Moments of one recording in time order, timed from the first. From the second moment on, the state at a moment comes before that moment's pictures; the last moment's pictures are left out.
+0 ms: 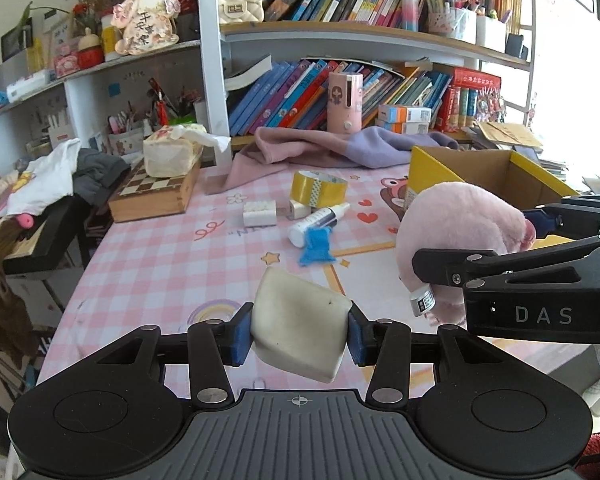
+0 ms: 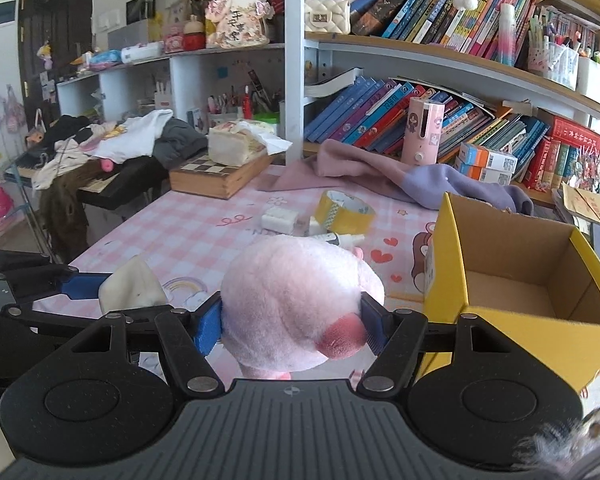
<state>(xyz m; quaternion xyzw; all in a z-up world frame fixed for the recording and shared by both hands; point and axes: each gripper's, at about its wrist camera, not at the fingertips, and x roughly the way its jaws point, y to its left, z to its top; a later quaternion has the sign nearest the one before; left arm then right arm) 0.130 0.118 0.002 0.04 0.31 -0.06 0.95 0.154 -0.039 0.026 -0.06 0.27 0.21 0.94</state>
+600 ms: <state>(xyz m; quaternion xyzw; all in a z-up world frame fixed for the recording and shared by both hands) 0.044 0.113 0.007 0.03 0.31 -0.05 0.95 0.079 -0.066 0.029 -0.03 0.30 0.18 0.94</state>
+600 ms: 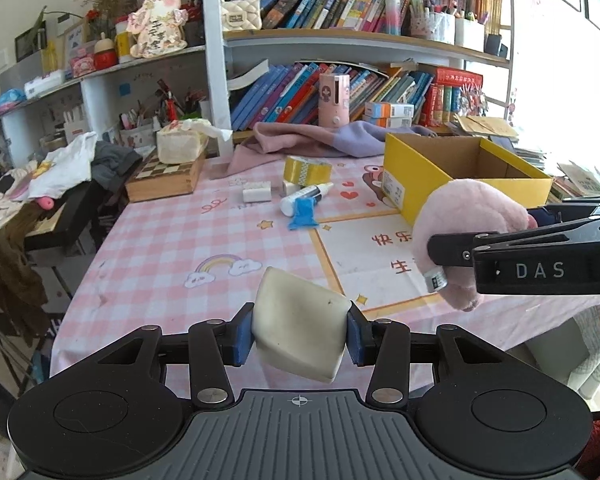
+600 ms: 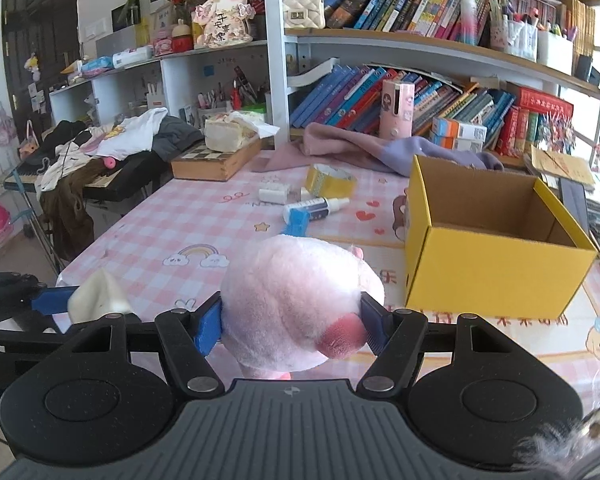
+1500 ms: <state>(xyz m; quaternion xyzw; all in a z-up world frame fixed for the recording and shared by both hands) 0.030 0.062 0.002 0.05 0.30 -0.18 0.94 0.019 -0.129 0.022 0.01 0.33 0.06 0.94</state>
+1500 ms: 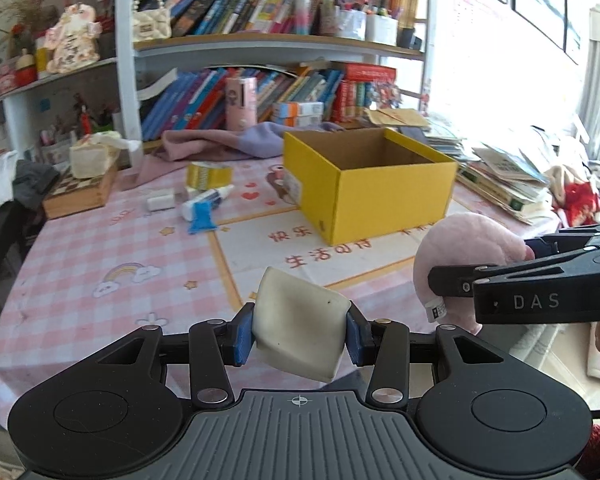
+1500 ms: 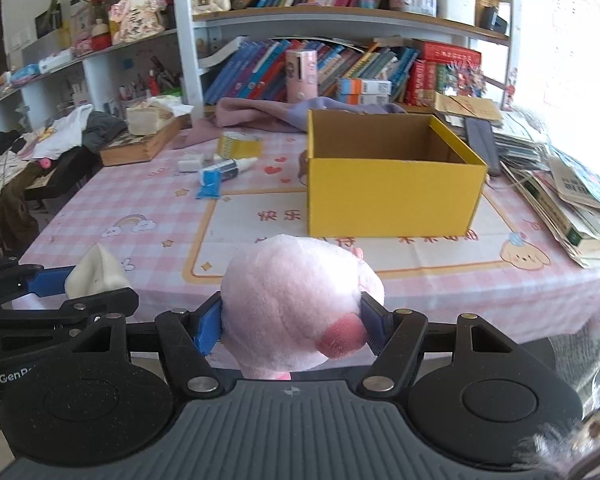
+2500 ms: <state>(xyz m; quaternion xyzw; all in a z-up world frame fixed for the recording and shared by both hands) 0.056 -0.017 -0.008 0.09 0.30 -0.29 0.90 0.018 -0.214 0.008 0.06 0.35 -0.06 0.93</state>
